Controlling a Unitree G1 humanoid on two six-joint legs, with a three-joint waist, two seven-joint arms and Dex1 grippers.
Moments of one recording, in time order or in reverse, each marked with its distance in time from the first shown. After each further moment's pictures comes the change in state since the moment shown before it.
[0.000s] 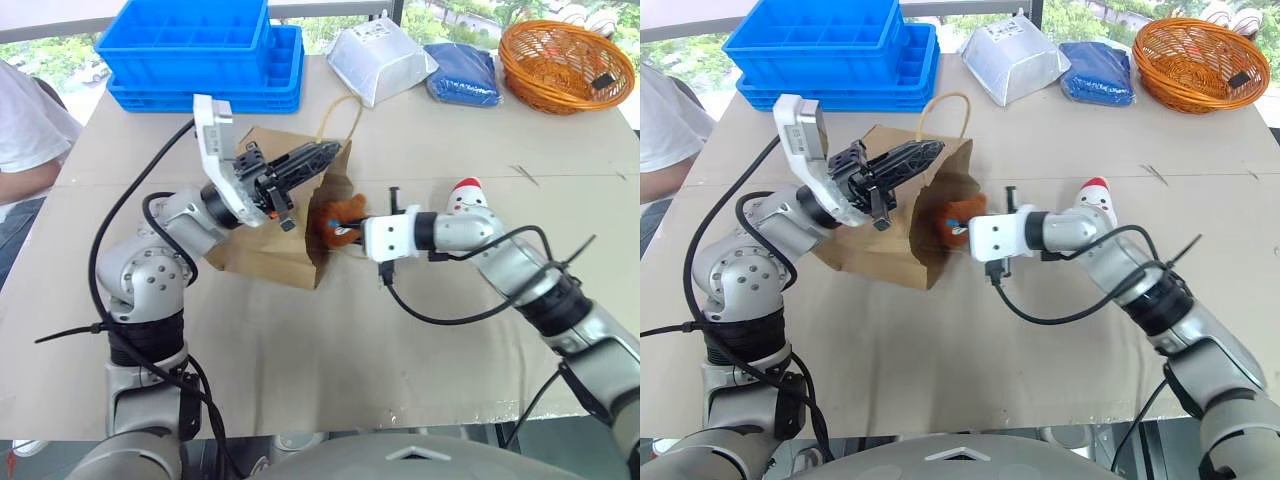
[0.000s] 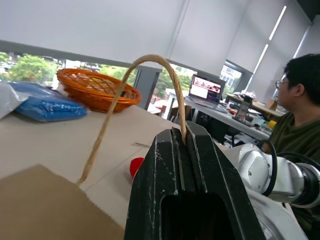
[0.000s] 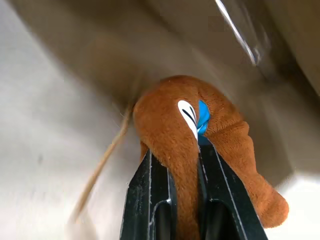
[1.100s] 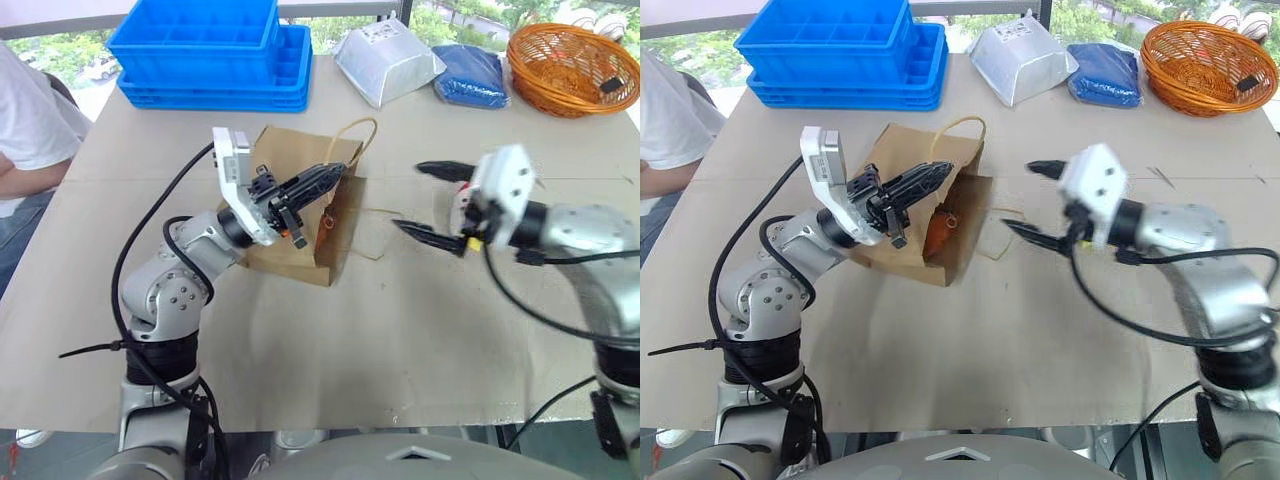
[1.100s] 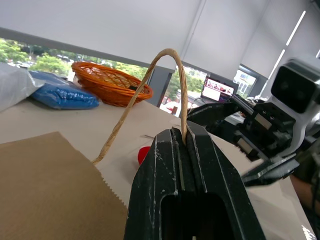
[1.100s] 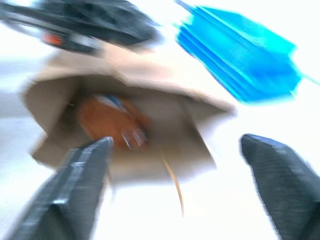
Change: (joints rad) left arm 0.104 -0.040 -0.034 -0.024 0.063 -0.094 0.013; right arm 0.418 -0.173 -0.730 -0.684 0.548 0.934 -0.130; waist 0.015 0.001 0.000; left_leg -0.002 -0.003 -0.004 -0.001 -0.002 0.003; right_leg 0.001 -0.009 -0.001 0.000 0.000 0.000
